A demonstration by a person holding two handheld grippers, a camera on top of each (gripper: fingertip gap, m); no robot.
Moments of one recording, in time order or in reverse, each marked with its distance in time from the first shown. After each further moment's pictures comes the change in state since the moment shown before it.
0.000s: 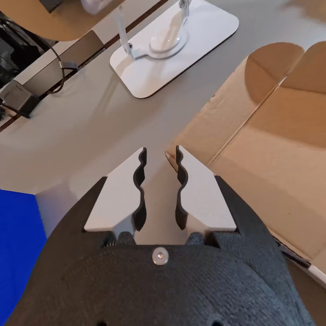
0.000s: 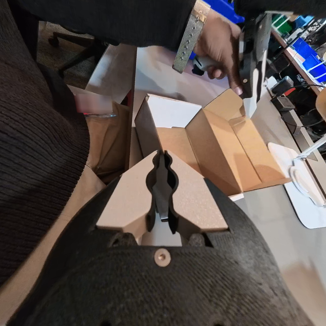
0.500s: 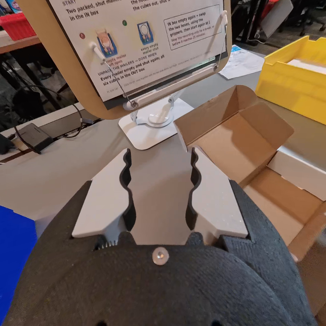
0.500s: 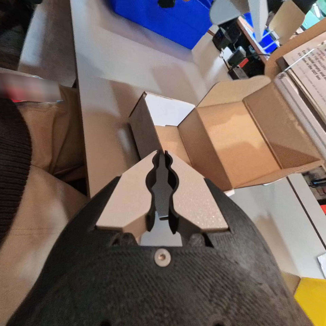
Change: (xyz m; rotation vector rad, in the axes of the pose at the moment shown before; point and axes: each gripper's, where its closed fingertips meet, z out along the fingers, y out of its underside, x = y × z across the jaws) left arm -0.010 -0.076 -0.073 0.315 0.095 -0.143; right arm 0.043 0.023 -0.005 -0.118 0.239 0.033
